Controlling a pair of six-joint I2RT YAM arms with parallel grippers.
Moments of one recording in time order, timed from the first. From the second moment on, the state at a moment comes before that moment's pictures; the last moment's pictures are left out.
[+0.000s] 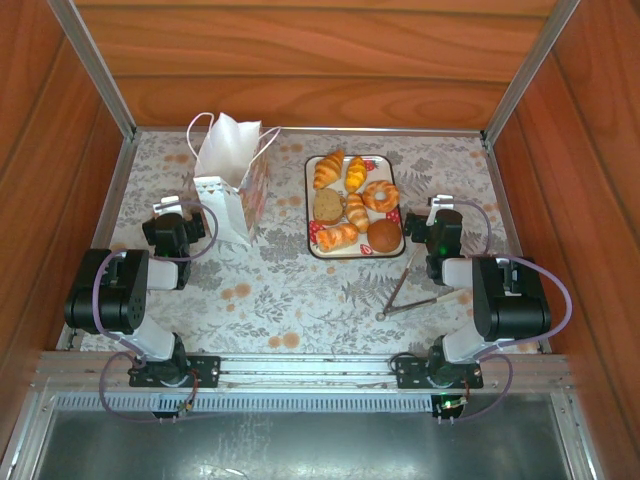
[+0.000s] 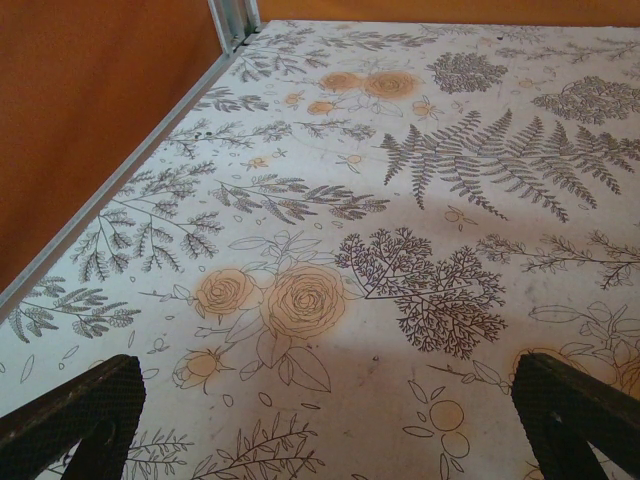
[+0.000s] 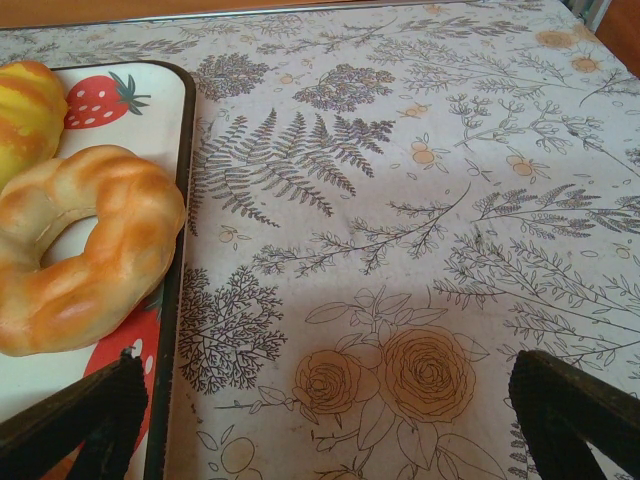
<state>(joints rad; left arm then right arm) -0.03 1.58 0.37 0.79 -0.33 -0.06 0.06 1.55 0.45 0.63 0.09 0.04</state>
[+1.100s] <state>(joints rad) -0.09 1.03 0.38 0.54 -0.39 -0.08 0.06 1.23 0.41 0.50 0.09 0.05</state>
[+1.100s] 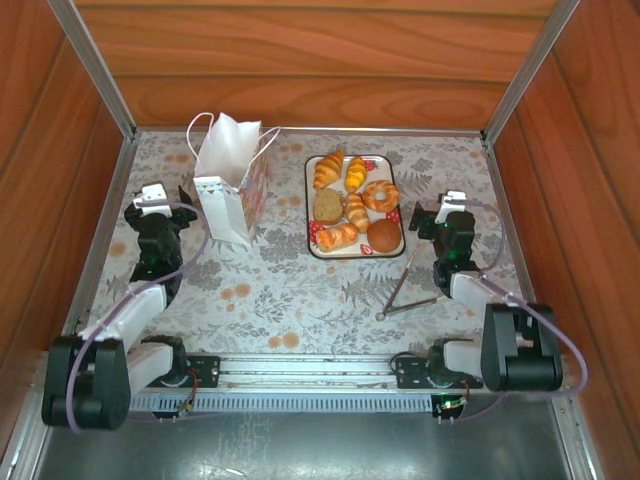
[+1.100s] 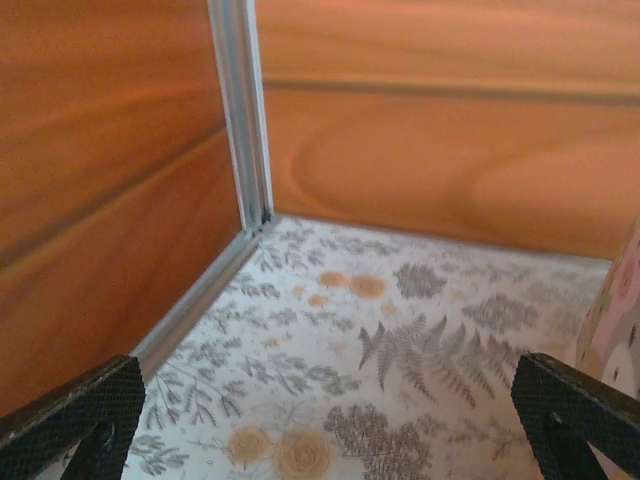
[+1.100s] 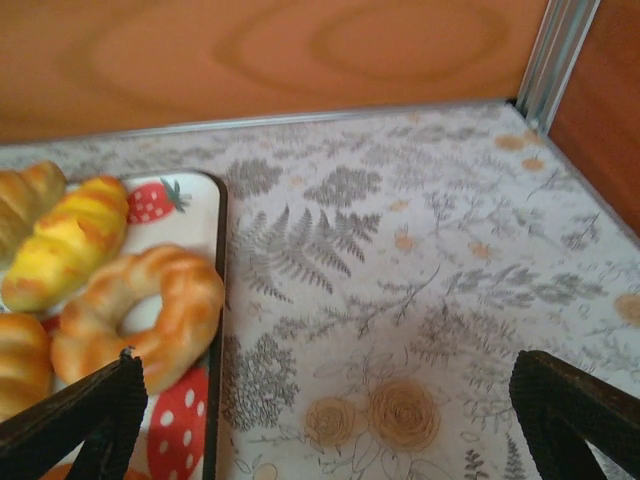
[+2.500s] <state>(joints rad) -0.13 1.49 1.61 -0.84 -0.02 -0.26 0.06 0.88 0.81 -0.42 -0.12 0.17</state>
